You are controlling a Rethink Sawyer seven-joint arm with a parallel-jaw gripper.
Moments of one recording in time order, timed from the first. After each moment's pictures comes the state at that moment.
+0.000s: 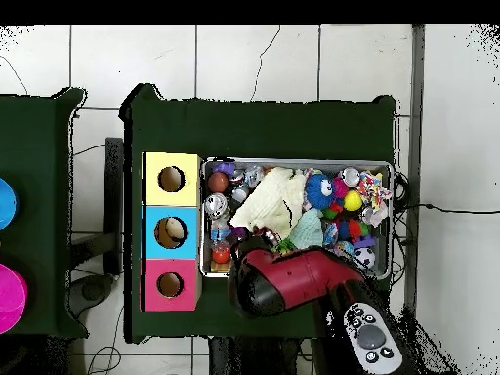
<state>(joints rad) -0.47 -0.79 0.27 1.98 -0.68 0.12 1.48</state>
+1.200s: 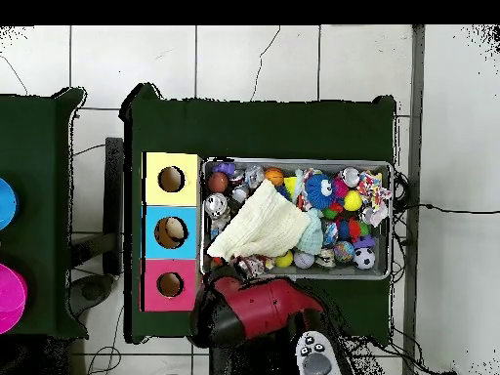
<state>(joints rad) -0.25 -0.83 0.12 2.09 -0.49 0.12 1.48</state>
